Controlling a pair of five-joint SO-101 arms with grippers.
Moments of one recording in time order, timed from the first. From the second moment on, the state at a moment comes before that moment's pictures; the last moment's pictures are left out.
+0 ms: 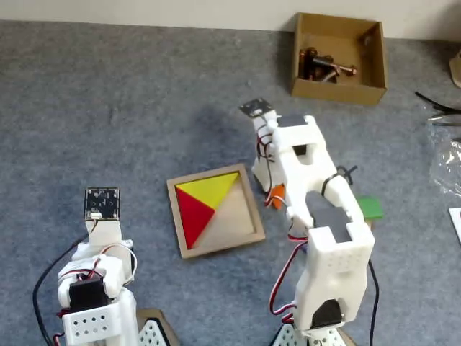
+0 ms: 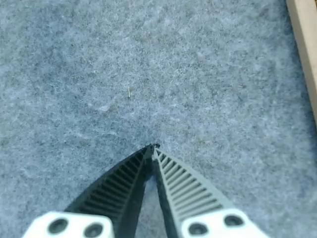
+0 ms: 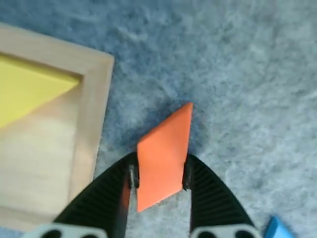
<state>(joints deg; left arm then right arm) -18.9 -104.0 96.0 76.4 -4.3 -14.9 22.9 2.0 69.8 23.0</state>
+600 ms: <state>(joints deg) -18.9 -104.0 96.0 76.4 -4.3 -6.4 22.9 2.0 69.6 16.7</state>
